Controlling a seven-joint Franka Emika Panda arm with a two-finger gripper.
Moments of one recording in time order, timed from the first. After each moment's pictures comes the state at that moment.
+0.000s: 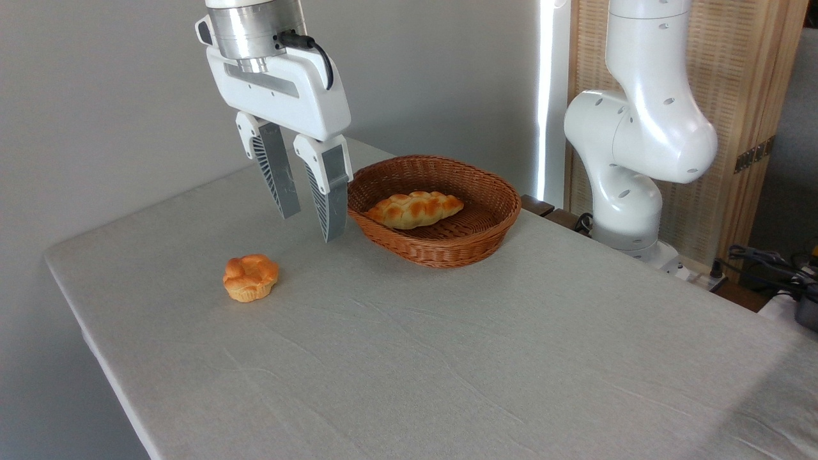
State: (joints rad) arm -0.06 0.00 -0.08 -1.62 0.00 1.63 0.57
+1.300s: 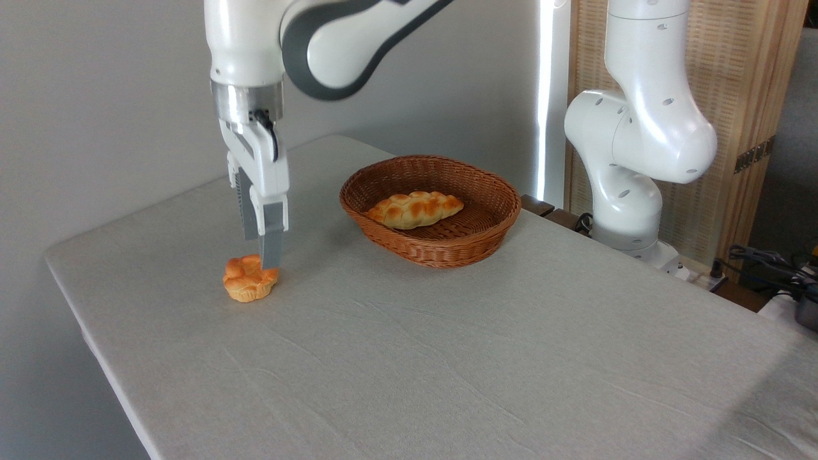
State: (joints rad) arm -0.08 0.02 -0.34 -1.97 0.00 2.20 0.57
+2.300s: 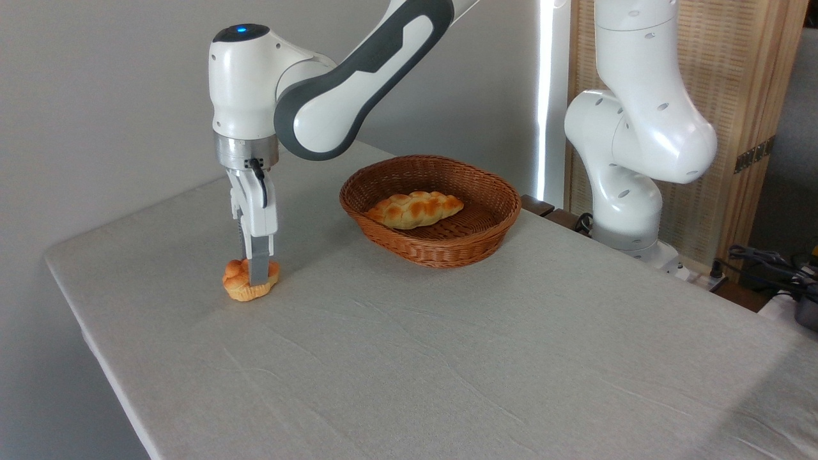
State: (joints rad) arm -0.08 0.15 -0.40 -2.00 0.00 2.37 0.57
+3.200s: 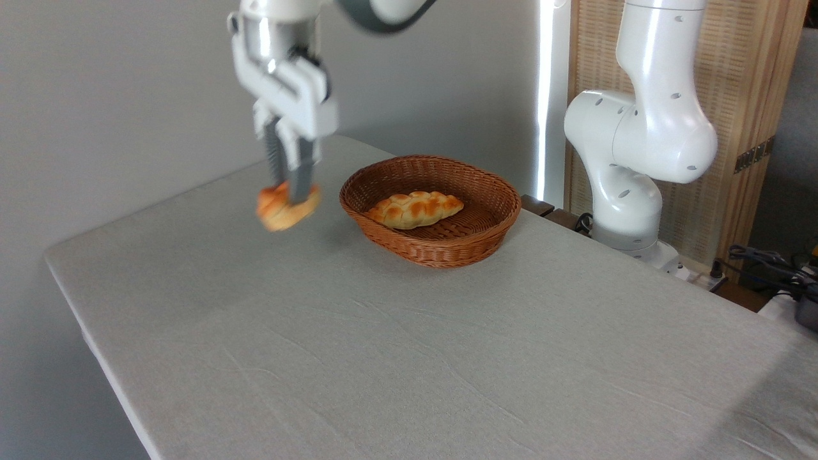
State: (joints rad) arm -0.07 -0.22 -0.23 -1.97 -0.20 1.92 0.59
